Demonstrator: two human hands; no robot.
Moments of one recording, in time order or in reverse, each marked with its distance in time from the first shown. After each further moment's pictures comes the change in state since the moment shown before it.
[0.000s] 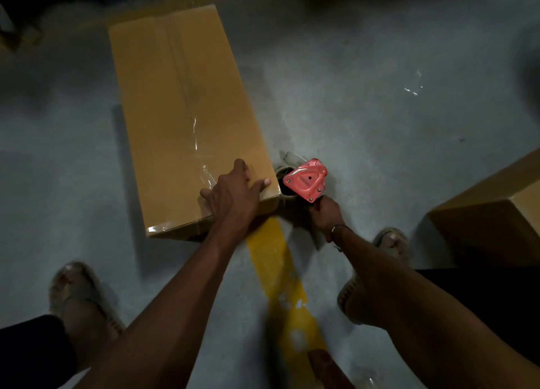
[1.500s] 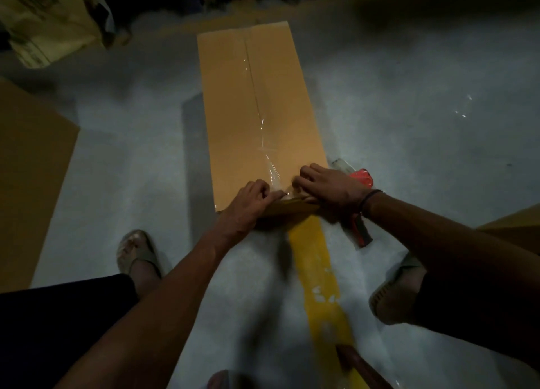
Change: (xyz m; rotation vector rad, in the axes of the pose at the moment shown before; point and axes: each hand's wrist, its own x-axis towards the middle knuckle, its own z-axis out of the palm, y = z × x) left_hand -0.018 -0.142 -0.034 0.248 -0.072 0.758; right_hand -0.042 -0.156 -0.056 -0.673 -0.161 -1.188
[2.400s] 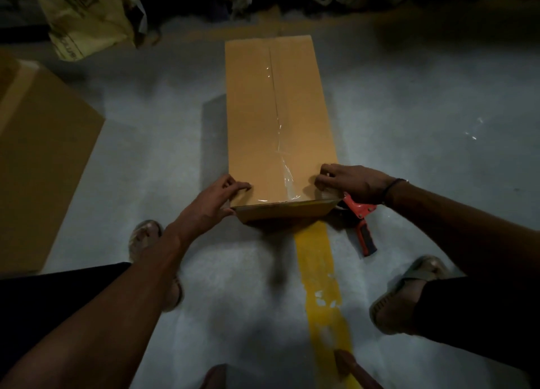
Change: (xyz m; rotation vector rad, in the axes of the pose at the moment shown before) left_hand -0.062 -0.070 -0.050 -0.308 -0.075 -0.275; right_hand -0.010 0.025 -0.037 -0.054 -0.136 -0.070
